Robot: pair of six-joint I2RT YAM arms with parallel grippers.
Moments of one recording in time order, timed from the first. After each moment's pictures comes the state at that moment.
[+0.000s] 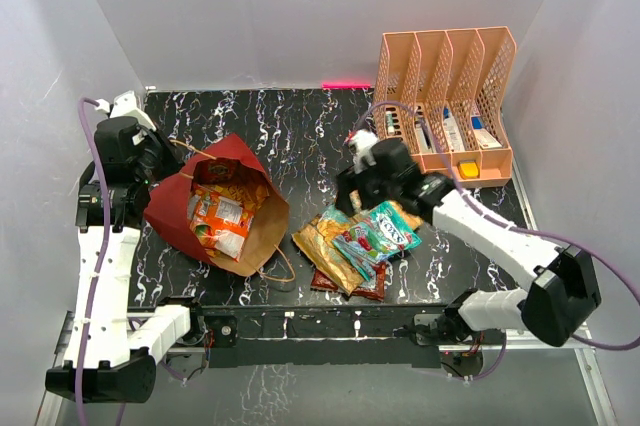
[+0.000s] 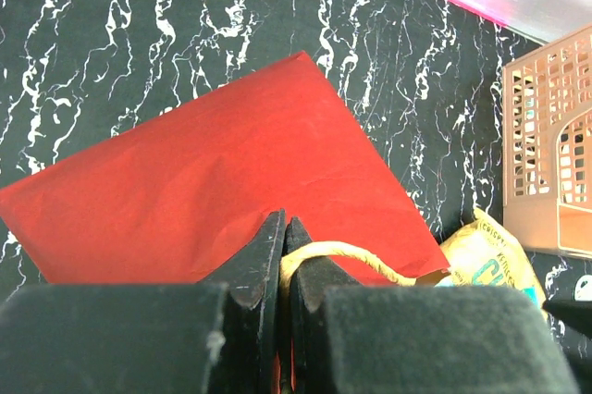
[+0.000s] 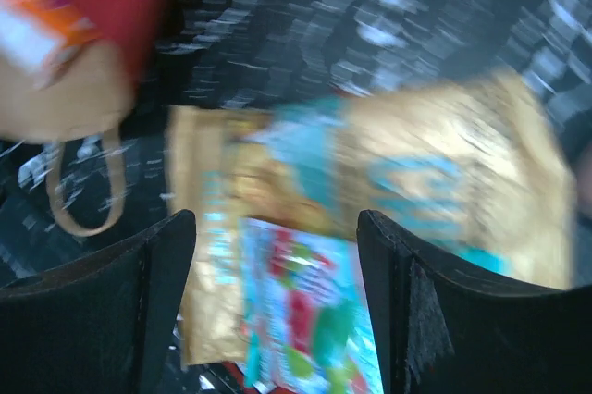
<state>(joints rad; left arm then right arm) 0.00 0.97 1.29 -0.82 -0.02 -0.39 0.55 1.28 1.01 -0.47 -0.18 0.18</state>
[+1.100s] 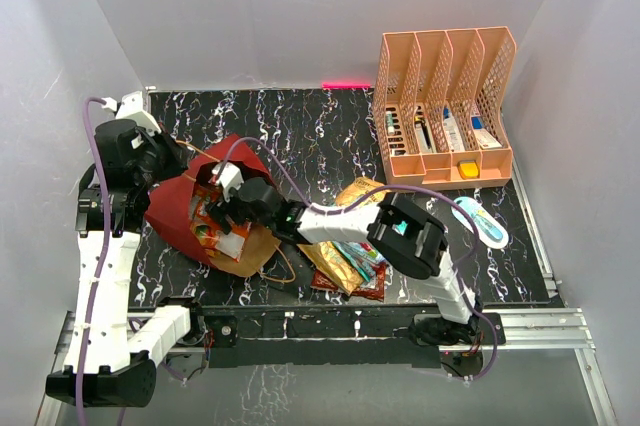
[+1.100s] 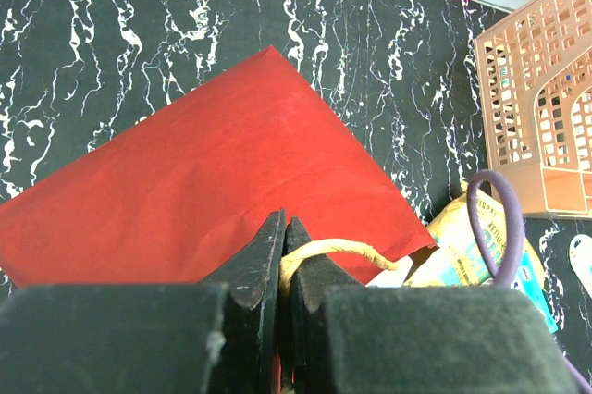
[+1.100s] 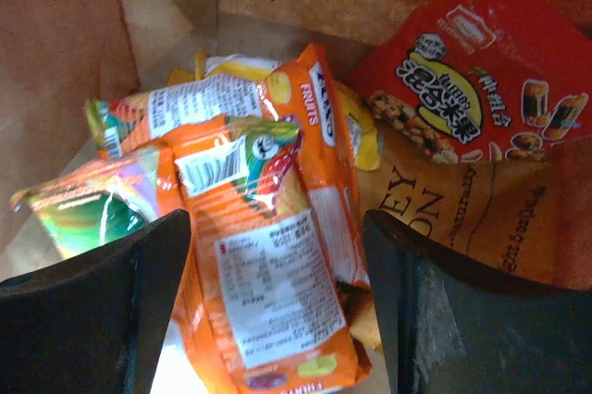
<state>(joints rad) 0.00 0.95 1.27 -0.79 0.09 -0.32 1.11 2.11 1.45 0.39 0.07 0.01</state>
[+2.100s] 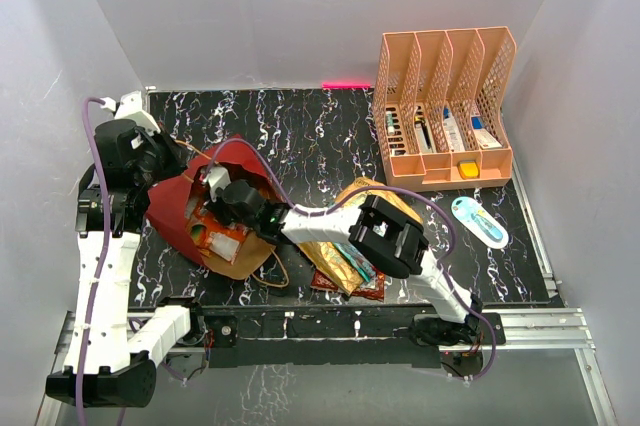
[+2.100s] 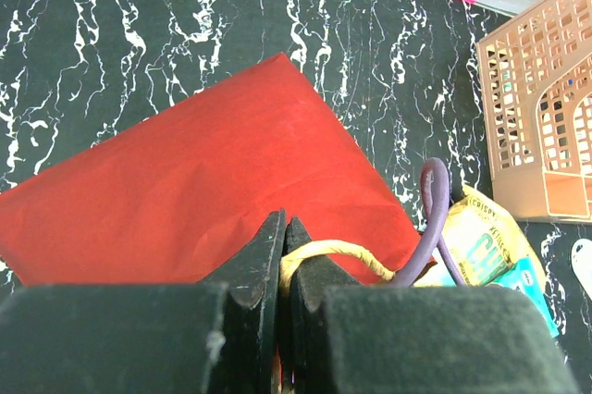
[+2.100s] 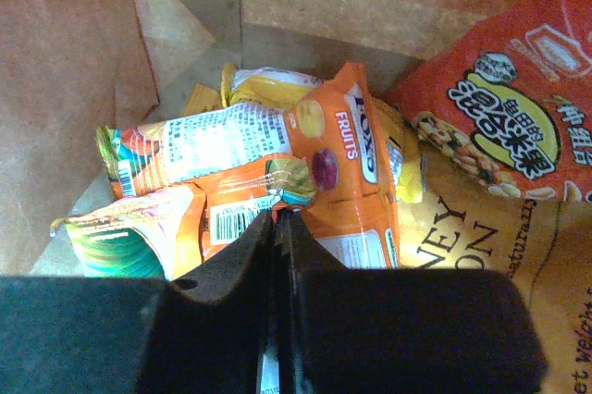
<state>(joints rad) 0.00 0.95 1.27 -0.79 0.08 -0.32 1.13 2.27 1.66 0.34 0.12 0.09</state>
